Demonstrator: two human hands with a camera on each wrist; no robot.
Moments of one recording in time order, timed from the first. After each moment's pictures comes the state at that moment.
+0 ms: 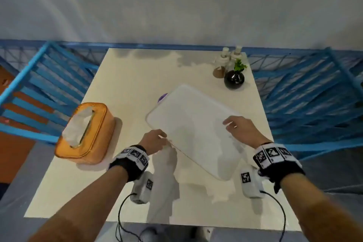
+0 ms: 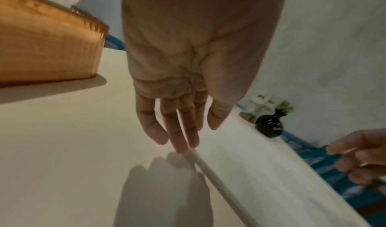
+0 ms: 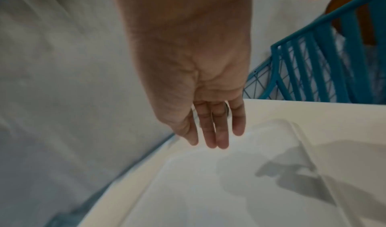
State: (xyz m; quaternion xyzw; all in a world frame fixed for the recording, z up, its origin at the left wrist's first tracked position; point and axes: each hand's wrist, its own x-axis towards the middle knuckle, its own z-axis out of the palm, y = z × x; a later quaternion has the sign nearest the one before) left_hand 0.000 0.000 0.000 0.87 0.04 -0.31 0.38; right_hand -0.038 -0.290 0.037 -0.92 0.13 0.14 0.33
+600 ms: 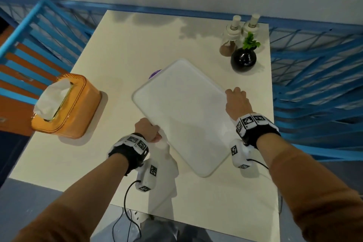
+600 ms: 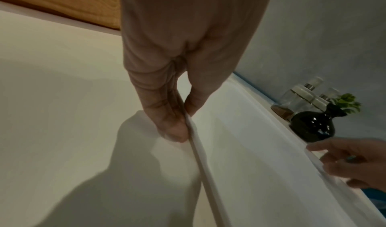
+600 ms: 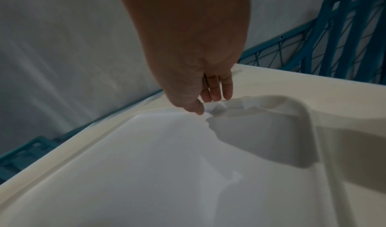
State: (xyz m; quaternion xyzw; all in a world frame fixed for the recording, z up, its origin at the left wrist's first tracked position) left_hand 0.002 -0.059 -0.052 0.83 0.28 -0.27 0.40; right_hand 0.048 -0.339 -0.039 -0.99 0.05 0.13 0.07
